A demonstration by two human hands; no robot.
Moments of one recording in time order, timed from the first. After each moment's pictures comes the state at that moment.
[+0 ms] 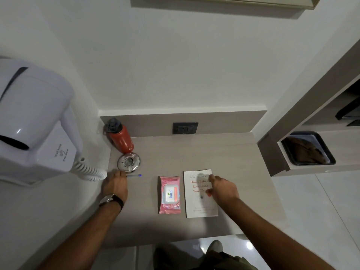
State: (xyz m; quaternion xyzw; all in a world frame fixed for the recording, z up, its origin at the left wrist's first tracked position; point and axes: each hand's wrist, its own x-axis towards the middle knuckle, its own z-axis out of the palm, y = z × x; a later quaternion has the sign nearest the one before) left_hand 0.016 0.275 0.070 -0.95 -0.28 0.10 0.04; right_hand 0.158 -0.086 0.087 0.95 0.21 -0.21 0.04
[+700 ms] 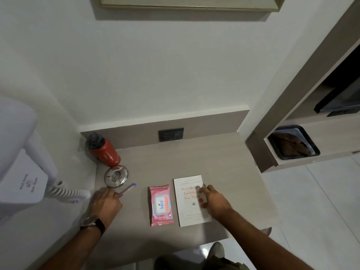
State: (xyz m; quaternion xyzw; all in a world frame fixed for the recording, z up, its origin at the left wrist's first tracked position) left_hand 0.013 0.274 0.070 -0.99 -0.08 0.08 0.11; right_hand 0.147 -0.113 0.060 0.94 0.19 -0.27 -0.11
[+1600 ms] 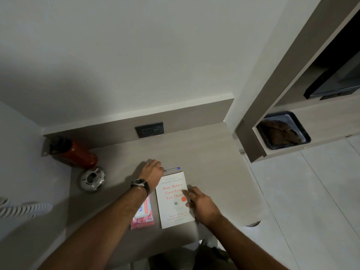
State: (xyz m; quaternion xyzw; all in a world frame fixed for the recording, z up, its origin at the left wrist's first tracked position) left_hand 0.192 0.104 0.061 -0.96 0.09 0.20 0.15; right_hand 0.141 -0.150 0.030 0.89 0.19 -0.29 -0.28
